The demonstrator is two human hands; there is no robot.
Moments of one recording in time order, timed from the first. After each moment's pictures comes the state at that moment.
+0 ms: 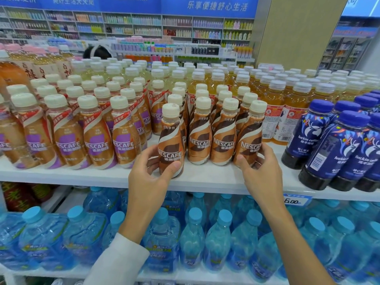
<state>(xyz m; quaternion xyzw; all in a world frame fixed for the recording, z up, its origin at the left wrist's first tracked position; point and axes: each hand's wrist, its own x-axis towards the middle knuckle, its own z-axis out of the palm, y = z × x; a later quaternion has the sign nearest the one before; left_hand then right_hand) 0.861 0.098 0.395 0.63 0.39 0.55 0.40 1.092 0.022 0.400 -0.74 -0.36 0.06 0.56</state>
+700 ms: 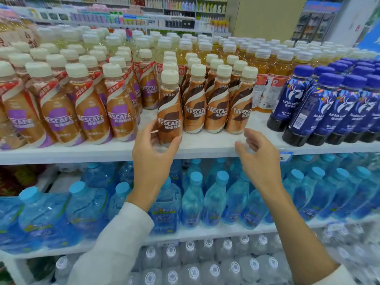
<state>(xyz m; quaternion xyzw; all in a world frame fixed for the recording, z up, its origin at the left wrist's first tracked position) 0.853 0.096 0.381 0.67 0.36 0.53 0.37 1.044 -0.032 0.397 -0.78 -0.36 0.03 0.50</state>
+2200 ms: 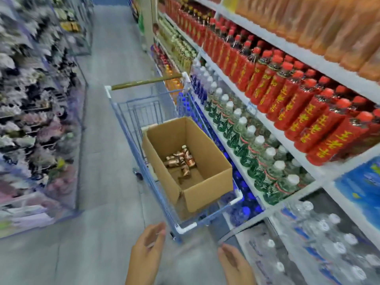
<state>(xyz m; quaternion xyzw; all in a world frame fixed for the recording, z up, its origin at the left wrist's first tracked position) 0.256 -0.341 0.148 0.06 0.74 0.60 0.29 0.432 -0.212 0.102 -0.61 -0.51 0.58 0.20</state>
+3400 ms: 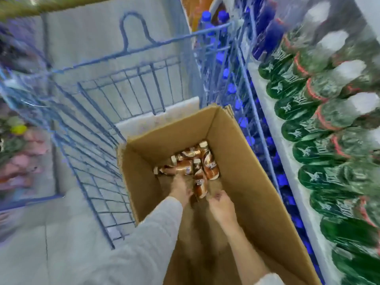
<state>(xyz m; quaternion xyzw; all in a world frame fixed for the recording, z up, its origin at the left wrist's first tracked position) -0.106 0.074 -0.121 -0.40 0.54 0.54 0.51 0.017 0.126 -0.099 -0.64 -0.56 0.49 -0.17</state>
